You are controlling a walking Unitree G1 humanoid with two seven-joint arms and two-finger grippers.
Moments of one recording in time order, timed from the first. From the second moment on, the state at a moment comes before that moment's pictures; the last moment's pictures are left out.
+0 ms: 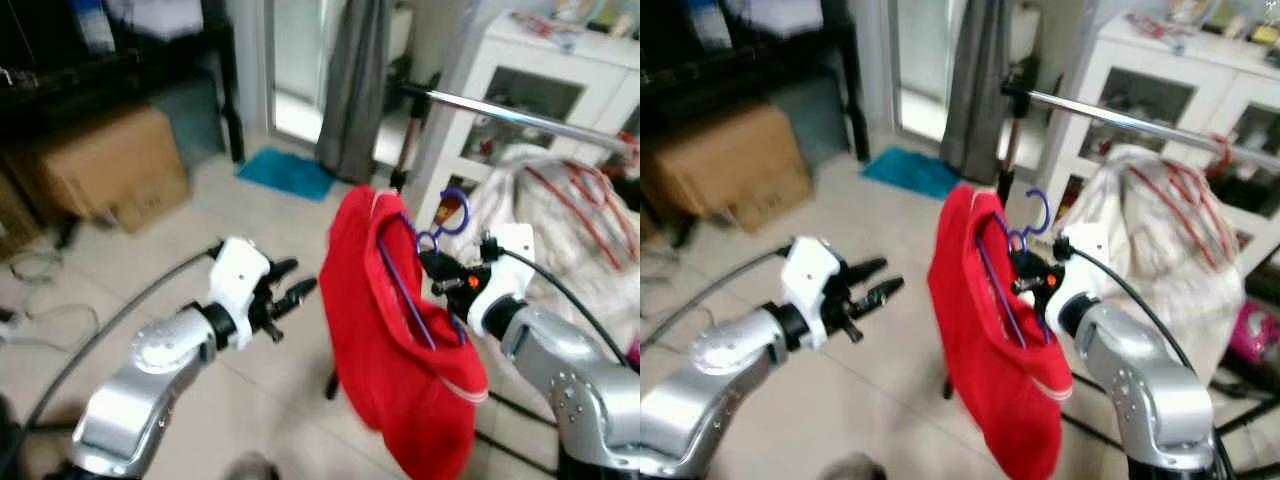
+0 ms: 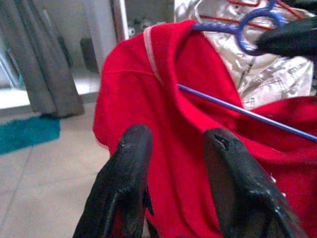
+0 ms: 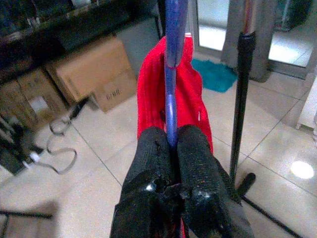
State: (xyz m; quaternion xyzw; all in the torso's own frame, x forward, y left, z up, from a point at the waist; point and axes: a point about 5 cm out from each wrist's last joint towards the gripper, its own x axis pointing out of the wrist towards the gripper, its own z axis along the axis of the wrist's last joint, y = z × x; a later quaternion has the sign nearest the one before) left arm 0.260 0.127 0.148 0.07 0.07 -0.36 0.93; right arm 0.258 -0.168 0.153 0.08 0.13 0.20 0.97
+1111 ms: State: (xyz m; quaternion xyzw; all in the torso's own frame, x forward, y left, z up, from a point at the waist) left arm 0.317 0.110 0.166 0.10 -0.05 -0.31 0.94; right arm 0.246 -0.140 0.180 0.13 0.06 0.35 0.93
